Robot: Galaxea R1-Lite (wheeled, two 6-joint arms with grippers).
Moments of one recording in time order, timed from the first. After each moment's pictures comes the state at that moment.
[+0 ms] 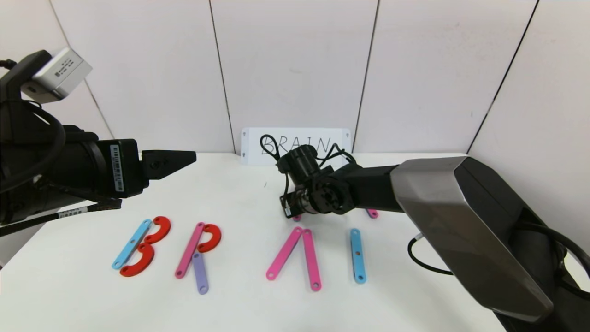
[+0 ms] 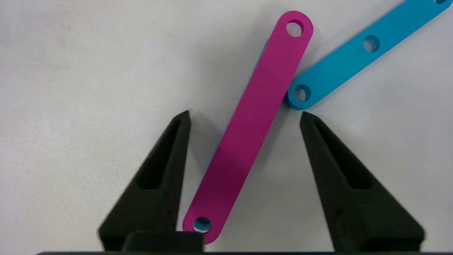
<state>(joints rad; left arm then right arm) -0.53 1.22 -1.03 0.13 0.20 -0.27 0.70 2.50 -1.96 0.25 -0.29 0.17</state>
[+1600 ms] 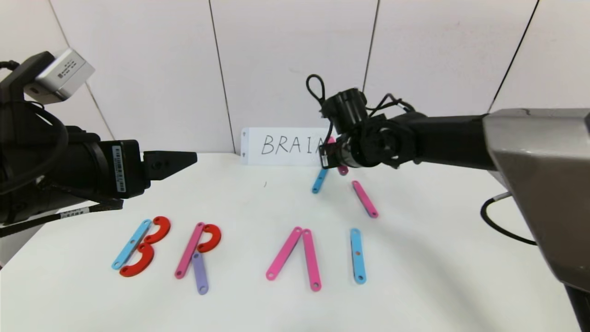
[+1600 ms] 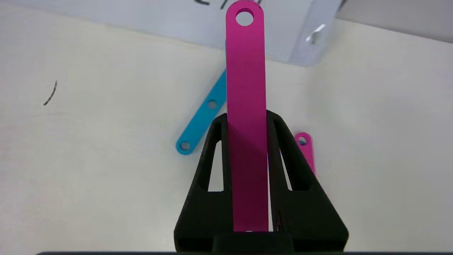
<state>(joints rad) -0.53 1.23 -1.03 0.13 0.20 -0.27 0.58 2.29 -1.95 0.29 -0.41 0.18</state>
